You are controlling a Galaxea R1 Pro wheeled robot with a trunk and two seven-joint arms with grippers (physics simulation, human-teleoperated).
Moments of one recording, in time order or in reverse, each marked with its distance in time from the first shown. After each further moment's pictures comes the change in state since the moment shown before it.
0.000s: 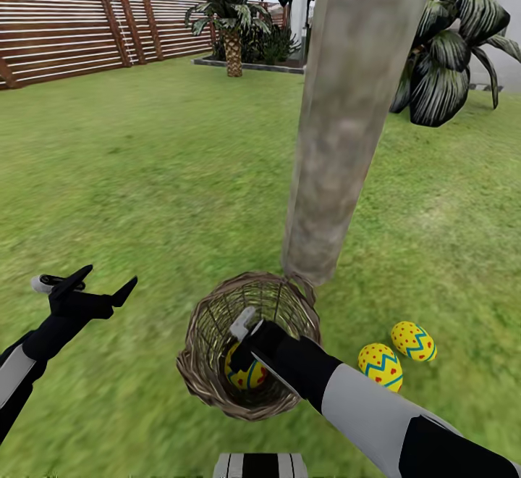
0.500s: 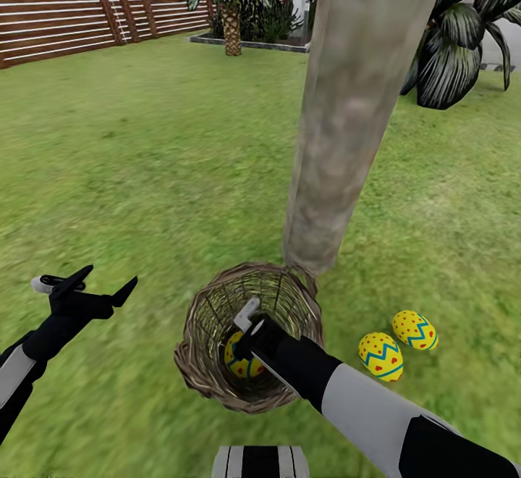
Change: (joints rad) left arm 0.001 0.000 0.000 0.000 -0.001 0.000 0.001; right arm 0.000 0.000 -0.002 0.001 -0.001 -0.046 -0.154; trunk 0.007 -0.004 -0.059
